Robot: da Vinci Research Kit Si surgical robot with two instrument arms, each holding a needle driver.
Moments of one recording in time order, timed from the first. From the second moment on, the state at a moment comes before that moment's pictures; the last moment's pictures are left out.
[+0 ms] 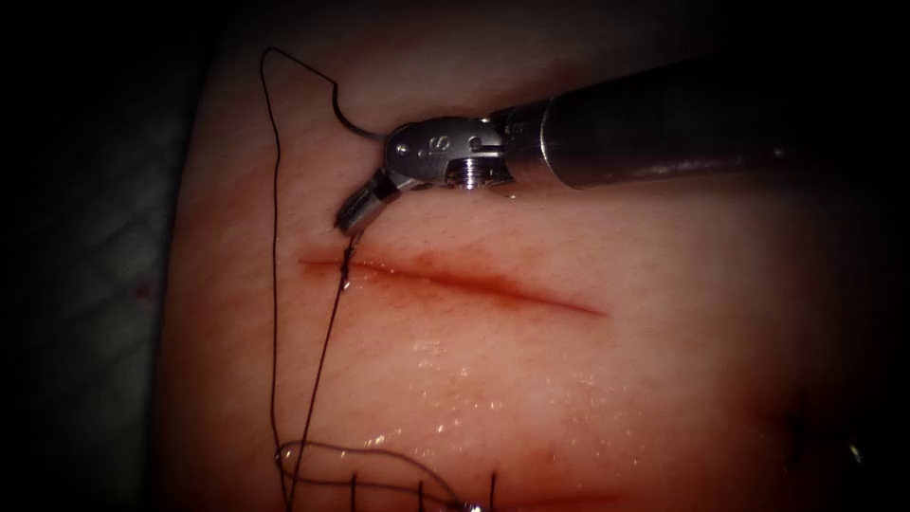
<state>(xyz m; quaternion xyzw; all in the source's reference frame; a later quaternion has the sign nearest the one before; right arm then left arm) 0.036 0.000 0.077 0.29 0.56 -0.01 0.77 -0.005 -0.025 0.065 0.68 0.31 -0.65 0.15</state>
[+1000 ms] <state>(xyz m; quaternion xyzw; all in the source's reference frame) 0.036 0.002 0.078 0.22 0.54 0.02 0.81 -0.004 -0.029 0.067 0.62 0.40 -0.65 0.19</state>
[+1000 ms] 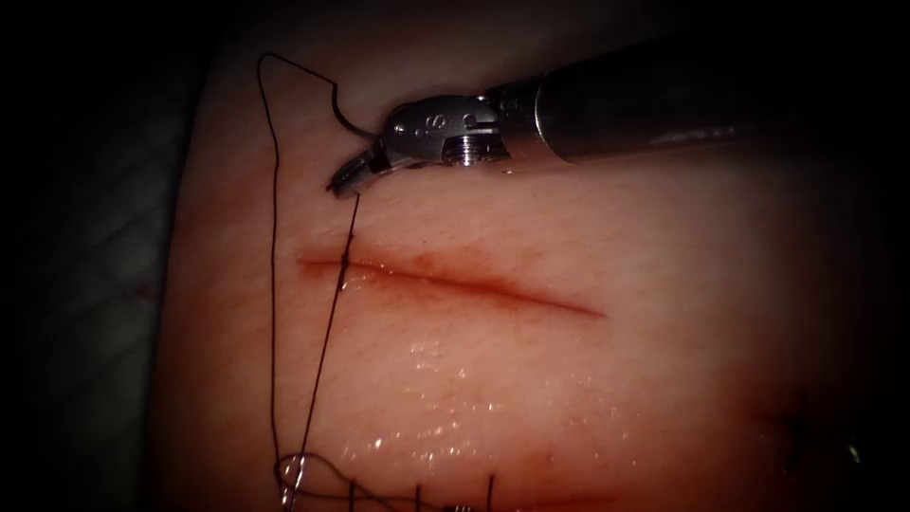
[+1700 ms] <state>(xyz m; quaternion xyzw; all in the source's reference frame) 0.034 0.002 0.072 0.13 0.59 0.11 0.79 -0.005 -0.014 0.057 0.66 0.22 -0.70 0.18</state>
